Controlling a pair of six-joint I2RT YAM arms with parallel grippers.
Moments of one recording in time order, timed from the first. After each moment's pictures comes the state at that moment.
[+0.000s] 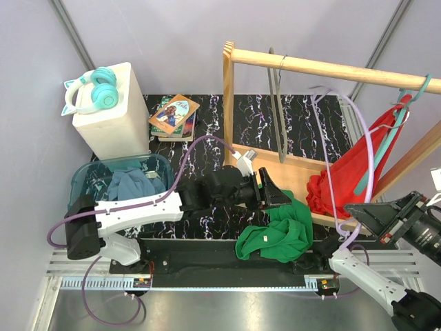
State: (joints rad) left arm -1.21 1.39 1.07 0.04 0.10 -1.28; right arm 0.59 0.65 1.90 -1.42 -0.09 0.78
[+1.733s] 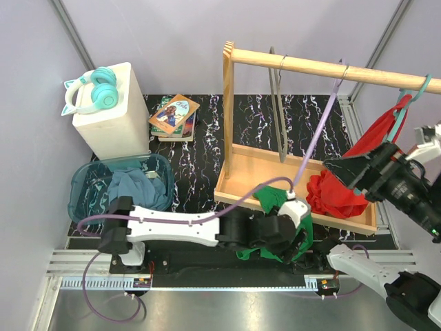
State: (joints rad) left arm -1.55 1.66 1.46 -0.52 -0.22 -0.69; right arm 0.57 0.90 2.02 -1.38 0.07 0.84
